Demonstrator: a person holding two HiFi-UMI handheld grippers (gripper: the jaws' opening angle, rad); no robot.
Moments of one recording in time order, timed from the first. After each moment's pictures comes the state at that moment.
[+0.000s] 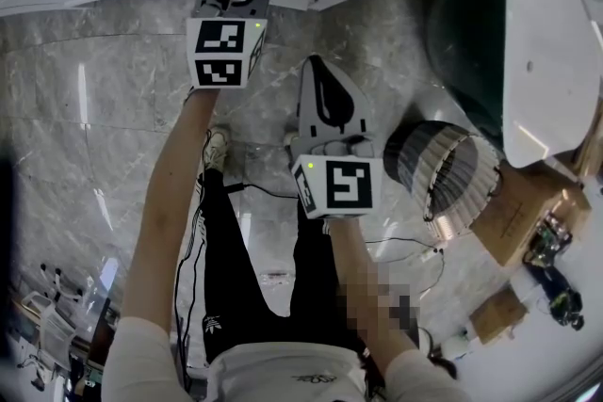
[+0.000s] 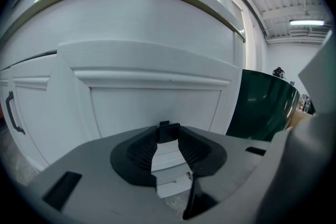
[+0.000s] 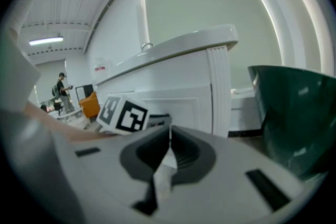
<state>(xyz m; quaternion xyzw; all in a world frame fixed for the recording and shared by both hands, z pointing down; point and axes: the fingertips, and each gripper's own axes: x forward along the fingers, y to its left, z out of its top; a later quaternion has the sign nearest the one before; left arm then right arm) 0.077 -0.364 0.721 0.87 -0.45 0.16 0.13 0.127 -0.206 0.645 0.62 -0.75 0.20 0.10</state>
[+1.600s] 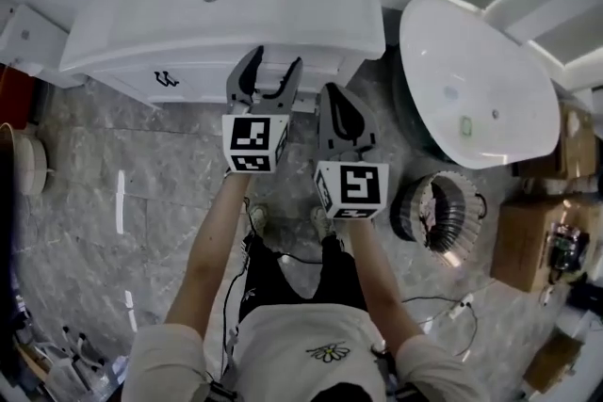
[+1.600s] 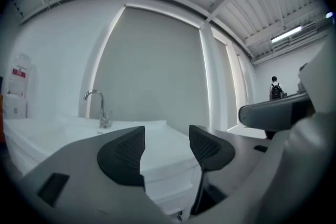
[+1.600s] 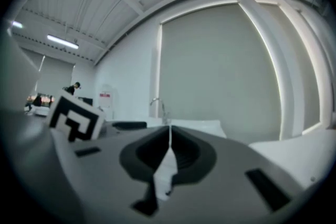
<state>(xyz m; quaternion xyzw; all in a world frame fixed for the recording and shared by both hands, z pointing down) 0.061 -0.273 0.337 0.90 -0.44 0.03 0.01 0.120 -0.189 0.310 0.66 -0.75 0.03 0.02</state>
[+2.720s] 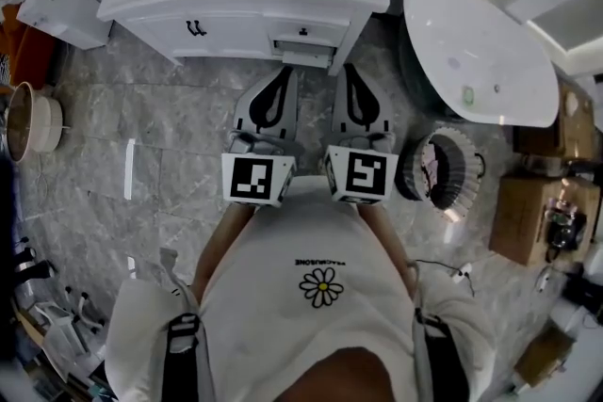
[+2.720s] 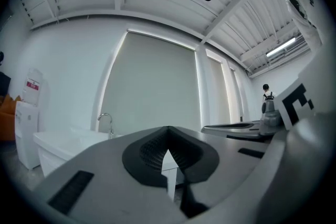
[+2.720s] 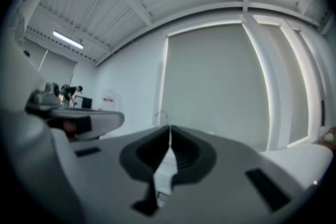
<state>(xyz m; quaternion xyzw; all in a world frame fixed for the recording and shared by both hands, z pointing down) -0.007 -0.055 0.206 0.89 -0.45 -0.04 0.01 0.078 -0.048 0.212 0.67 -0.74 -0.02 0.01</state>
